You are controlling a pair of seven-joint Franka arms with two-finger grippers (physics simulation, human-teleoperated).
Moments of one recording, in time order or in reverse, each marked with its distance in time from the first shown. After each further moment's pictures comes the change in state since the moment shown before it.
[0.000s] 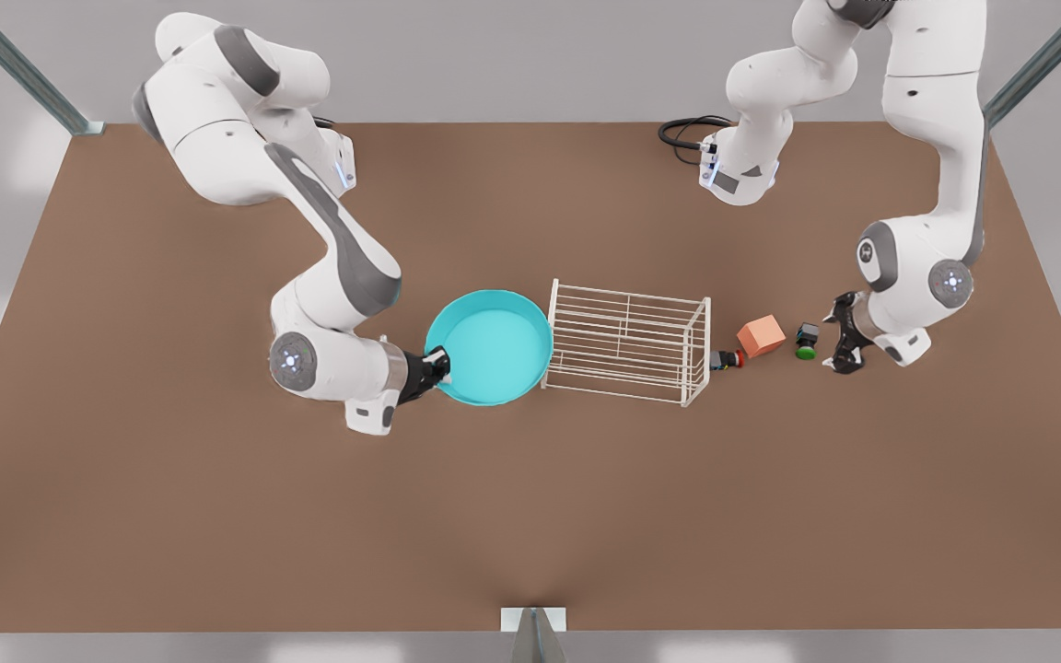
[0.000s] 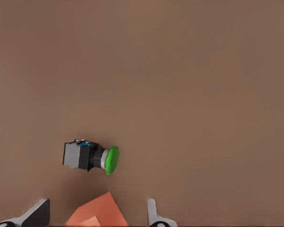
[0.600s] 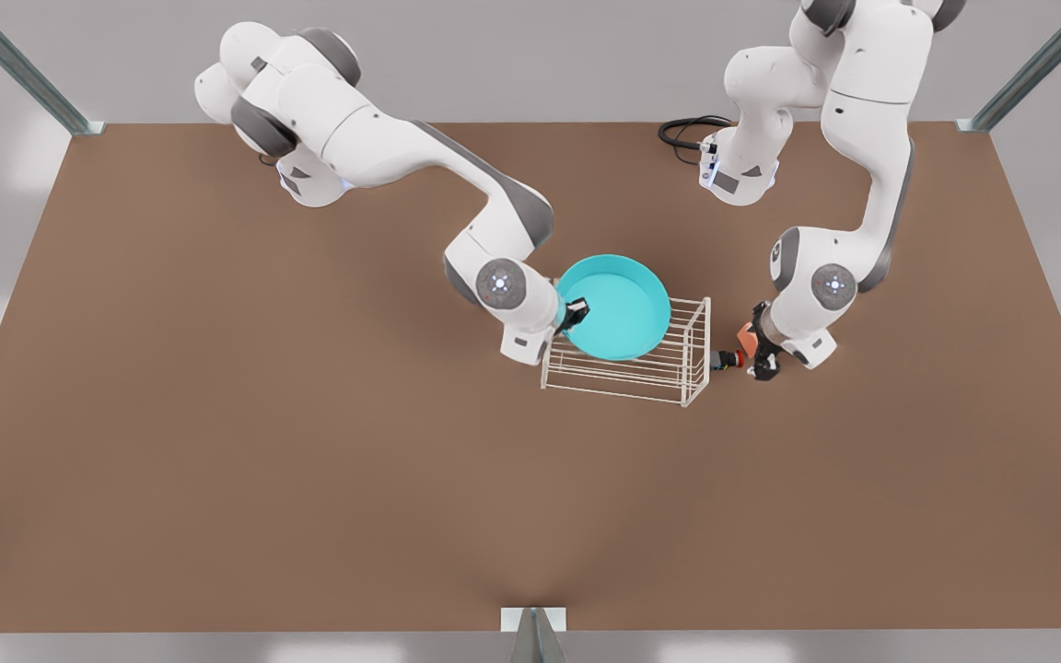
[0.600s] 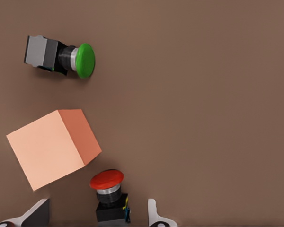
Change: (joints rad) left arm -0.255 0.056 -0.009 -0.073 0.006 0.191 -0.318; right arm 0.509 0.125 -0.197 0.115 0.000 0.162 0.494
